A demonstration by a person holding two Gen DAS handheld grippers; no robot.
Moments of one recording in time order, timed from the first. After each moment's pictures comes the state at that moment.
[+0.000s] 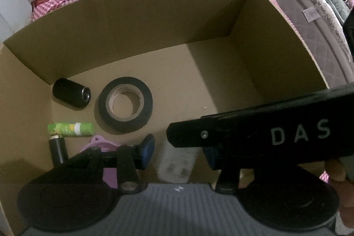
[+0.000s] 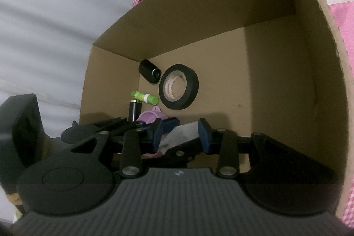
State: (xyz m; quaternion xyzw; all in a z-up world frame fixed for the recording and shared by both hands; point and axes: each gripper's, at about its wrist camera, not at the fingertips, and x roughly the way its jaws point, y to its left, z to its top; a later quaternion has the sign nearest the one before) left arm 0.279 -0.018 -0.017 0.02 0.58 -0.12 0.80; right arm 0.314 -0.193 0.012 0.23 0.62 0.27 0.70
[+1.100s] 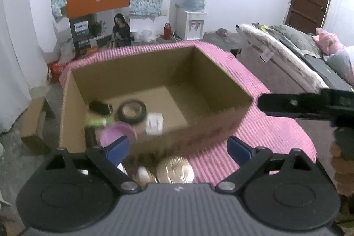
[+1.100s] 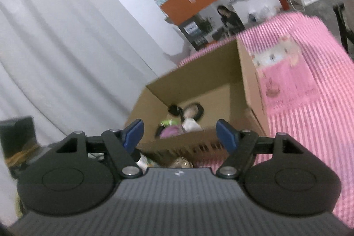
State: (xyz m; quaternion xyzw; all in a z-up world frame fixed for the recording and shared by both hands) left arm 0.084 -0.009 0.070 0.02 0.39 -0.14 0.91; right arm 0.109 -0.313 0.095 0.26 0.36 0.27 0.85
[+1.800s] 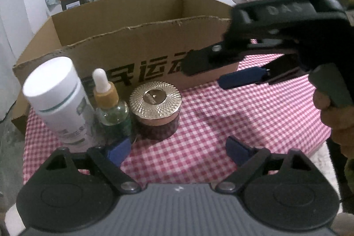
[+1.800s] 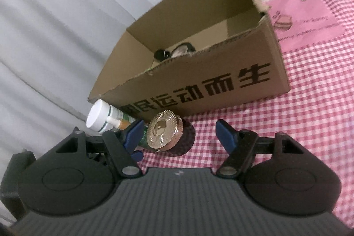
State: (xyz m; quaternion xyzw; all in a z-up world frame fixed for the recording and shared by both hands) left arm 0.058 -0.028 -0.043 0.06 0.41 -0.14 0.90; right arm 0.131 -0.255 0.014 0.24 0.47 0.28 0.80
